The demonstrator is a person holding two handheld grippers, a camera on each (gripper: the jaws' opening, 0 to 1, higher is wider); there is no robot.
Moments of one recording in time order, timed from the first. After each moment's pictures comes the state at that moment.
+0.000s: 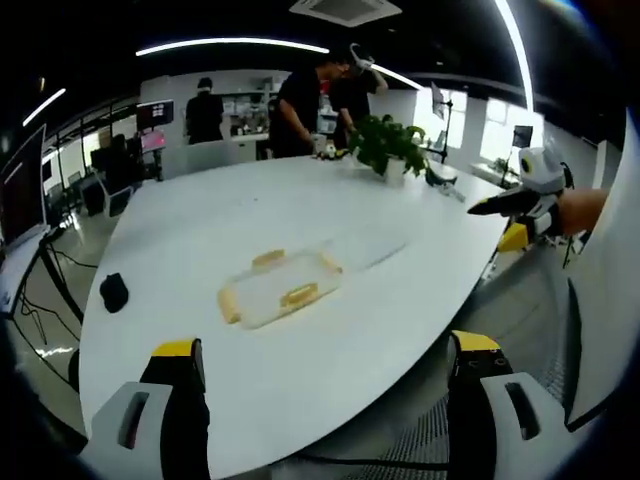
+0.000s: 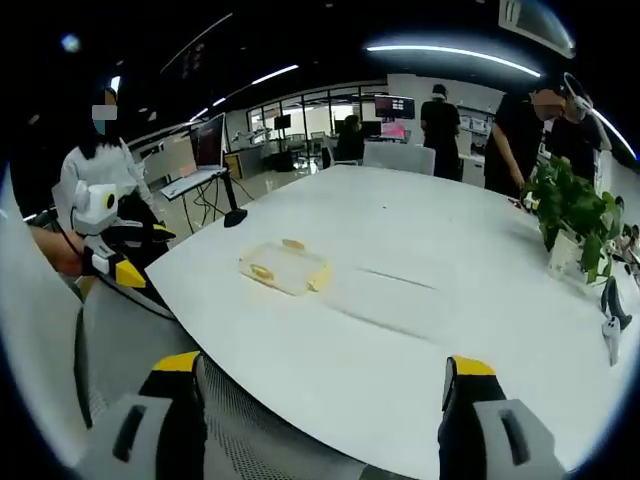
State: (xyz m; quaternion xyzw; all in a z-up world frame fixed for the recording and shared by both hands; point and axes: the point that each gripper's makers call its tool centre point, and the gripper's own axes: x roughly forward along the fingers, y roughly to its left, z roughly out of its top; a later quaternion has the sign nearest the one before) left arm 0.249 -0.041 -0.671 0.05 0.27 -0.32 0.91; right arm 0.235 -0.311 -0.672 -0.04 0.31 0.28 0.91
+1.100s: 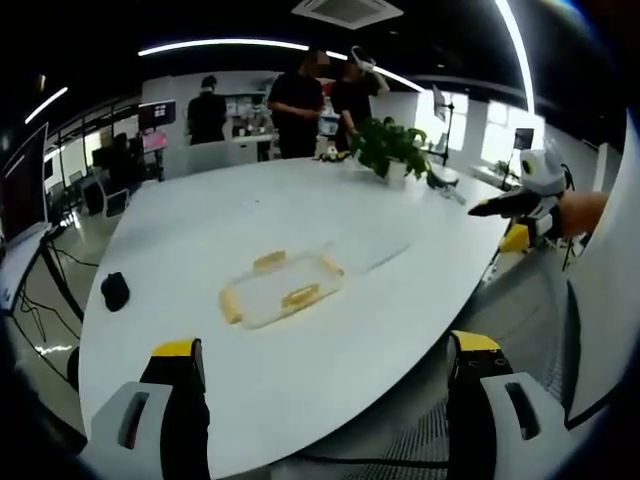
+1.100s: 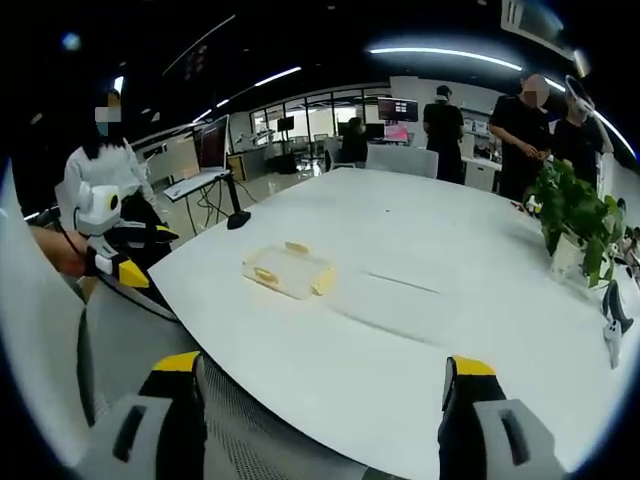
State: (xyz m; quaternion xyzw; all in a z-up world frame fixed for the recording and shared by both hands) left arm 0.250 -0.038 -0.670 0.04 0.27 -0.32 0.91; right arm 0.236 -0.307 -0.669 -0.04 0.31 0.28 0.91
